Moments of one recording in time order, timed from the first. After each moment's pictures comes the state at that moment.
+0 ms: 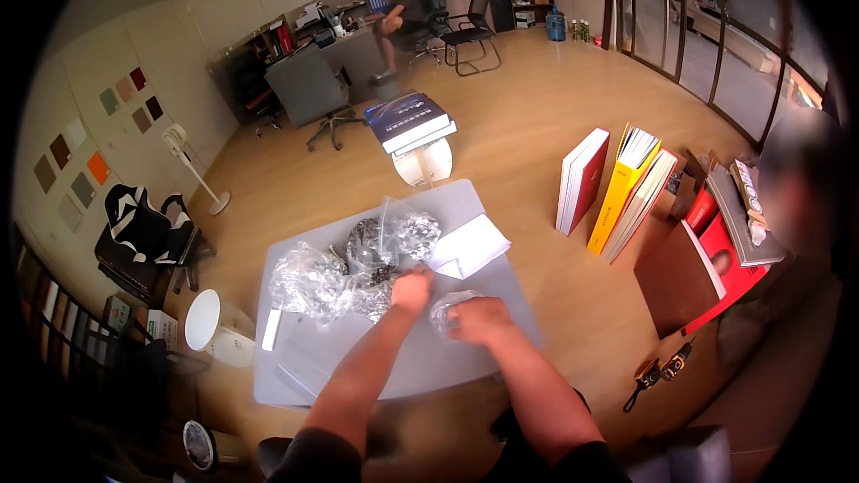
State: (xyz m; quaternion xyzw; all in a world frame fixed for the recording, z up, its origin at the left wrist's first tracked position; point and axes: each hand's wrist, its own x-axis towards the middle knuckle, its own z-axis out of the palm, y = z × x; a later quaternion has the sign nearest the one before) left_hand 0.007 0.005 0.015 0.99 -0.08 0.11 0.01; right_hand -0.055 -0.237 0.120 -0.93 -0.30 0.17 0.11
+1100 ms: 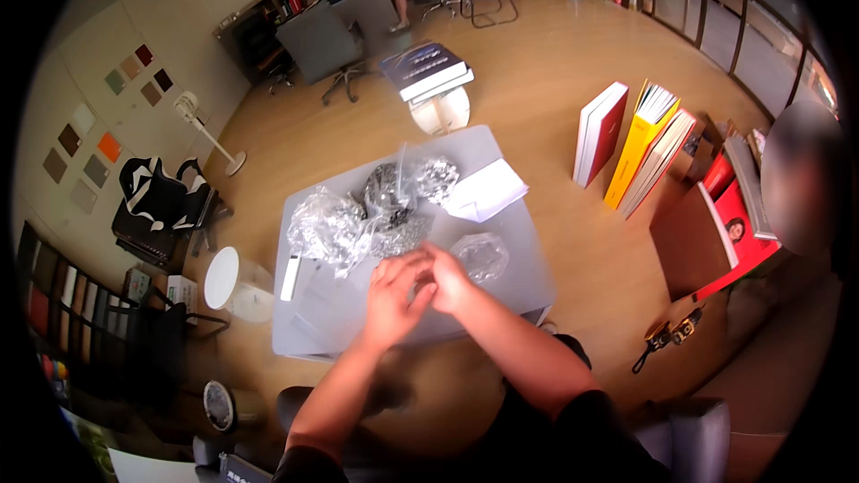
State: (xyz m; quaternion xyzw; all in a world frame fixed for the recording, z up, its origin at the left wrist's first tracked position) left_hand -0.199 -0.042 0.194 0.93 -0.15 0.27 0.21; right_hand -0.100 -0.132 0.107 -0.28 0.08 0.41 0.86
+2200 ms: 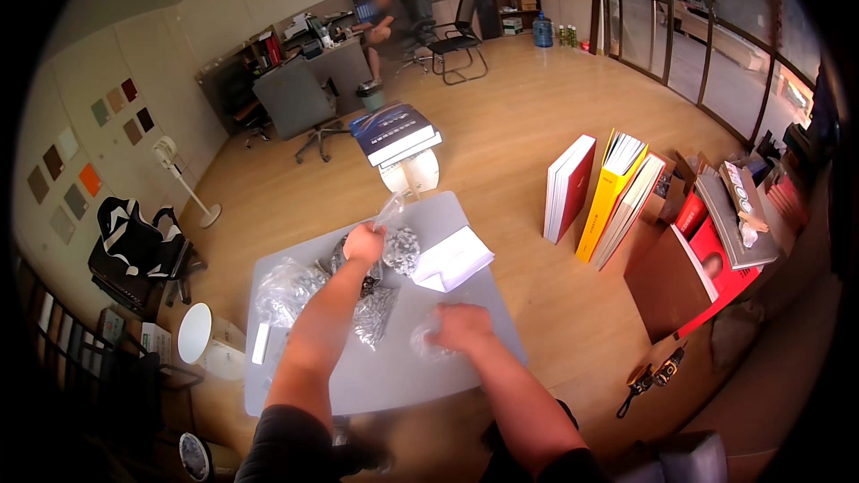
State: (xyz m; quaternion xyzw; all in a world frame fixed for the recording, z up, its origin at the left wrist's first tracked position) left_hand 0.096 0.031 0.152 0.96 0.19 0.13 0.17; right_hand -0.050 -0.241 0.134 -0.94 -0.23 0.15 0.22
